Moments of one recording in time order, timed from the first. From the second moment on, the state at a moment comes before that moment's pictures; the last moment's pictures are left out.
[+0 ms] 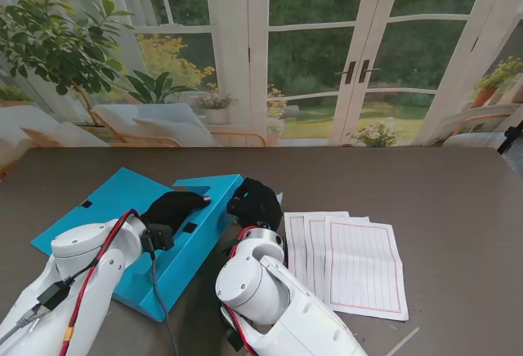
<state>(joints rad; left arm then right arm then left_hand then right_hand) 1.57 -1.21 -1.44 -1.76 -0.63 0.60 -0.09 -1.31 -1.52 0.74 -1.45 -0.19 0.56 -0.78 1.18 -0.33 0.40 -0.12 0.75 0.43 0.87 0.36 1.02 0.39 0.93 1.22 0.81 0.50 1.31 1.03 0.26 0.53 1.32 1.09 0.62 -0.74 1.16 1.32 0.84 -0.01 1.20 0.49 1.00 0.18 0.90 0.69 1.08 0.29 1.00 0.56 0.67 0.37 1.27 0.49</state>
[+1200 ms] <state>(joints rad) 1.57 -1.22 -1.44 -1.75 -0.62 0.60 -0.09 -1.29 -1.55 0.76 -1.45 -0.16 0.63 -0.79 1.18 -0.33 0.40 -0.12 0.75 0.43 0.87 0.36 1.02 0.39 0.93 1.22 0.81 0.50 1.31 1.03 0.26 0.54 1.32 1.09 0.62 -0.74 1.18 1.32 0.88 0.02 1.19 0.47 1.03 0.20 0.90 0.69 1.08 0.30 1.00 0.56 0.67 0.38 1.28 0.47</state>
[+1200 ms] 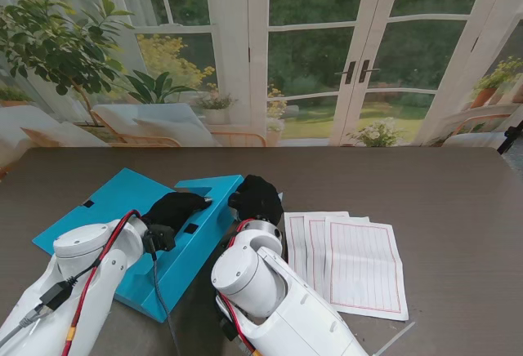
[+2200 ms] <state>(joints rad) 1.57 -1.21 -1.44 -1.75 -0.63 0.60 -0.09 -1.32 -1.50 0.75 -1.53 -0.19 0.63 -0.68 1.18 -0.33 0.40 -0.12 0.75 0.43 0.87 0.36 1.02 0.39 0.93 1.22 0.81 0.50 1.31 1.03 0.26 0.54 1.32 1.09 0.58 -0.73 1.11 1.32 0.72 0.03 1.22 0.53 0.91 0.20 0.92 0.69 1.02 0.29 1.00 0.55 0.66 0.37 1.28 0.47</state>
